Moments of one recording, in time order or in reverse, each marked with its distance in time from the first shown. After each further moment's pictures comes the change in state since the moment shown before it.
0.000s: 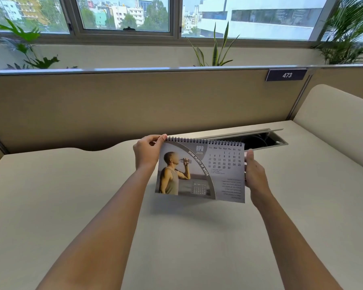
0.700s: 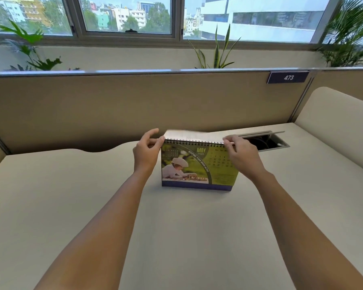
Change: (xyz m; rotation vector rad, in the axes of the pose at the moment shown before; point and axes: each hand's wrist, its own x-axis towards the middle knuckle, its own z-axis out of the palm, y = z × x) left_hand 0.003 -0.007 -0.006 -0.147 -0.069 -0.048; right_hand 0.036 -0.042 0.017 -0.773 -0.070 -0.505
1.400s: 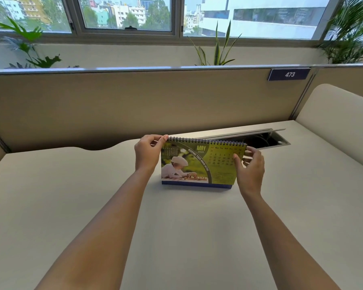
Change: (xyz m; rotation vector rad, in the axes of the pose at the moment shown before) left_hand 0.000 -0.003 0.006 0.166 0.035 0.099; right_hand -0.036 0.026 0.041 0.459 0.417 0.260
